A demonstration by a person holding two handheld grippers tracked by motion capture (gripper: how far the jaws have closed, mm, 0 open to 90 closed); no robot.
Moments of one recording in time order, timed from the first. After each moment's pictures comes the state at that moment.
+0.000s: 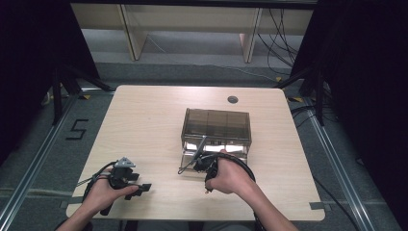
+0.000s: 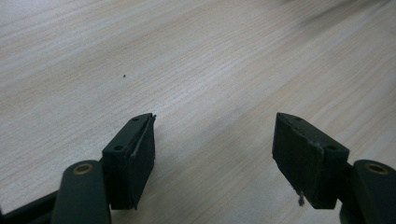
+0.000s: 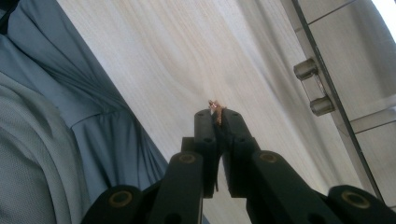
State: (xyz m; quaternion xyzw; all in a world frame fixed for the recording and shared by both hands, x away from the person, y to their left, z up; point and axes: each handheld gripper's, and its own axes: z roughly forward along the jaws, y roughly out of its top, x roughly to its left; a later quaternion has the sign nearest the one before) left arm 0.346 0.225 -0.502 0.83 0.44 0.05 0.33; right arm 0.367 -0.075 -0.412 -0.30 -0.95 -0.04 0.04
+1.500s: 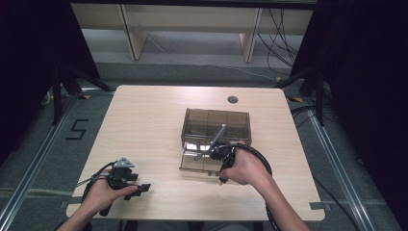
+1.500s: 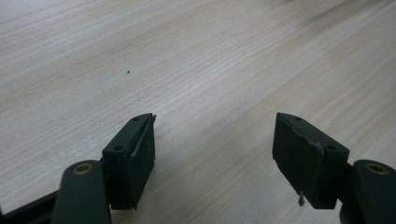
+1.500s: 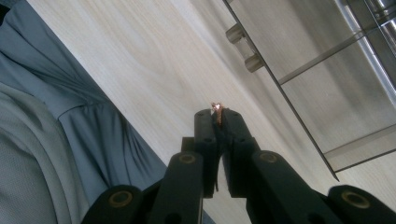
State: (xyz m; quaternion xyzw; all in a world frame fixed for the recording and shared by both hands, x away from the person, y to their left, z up) left arm 0.345 0.227 -0.502 0.83 0.45 0.05 0.33; right arm 0.380 -0.116 -0.388 -0.35 -0.94 -0.05 0.03
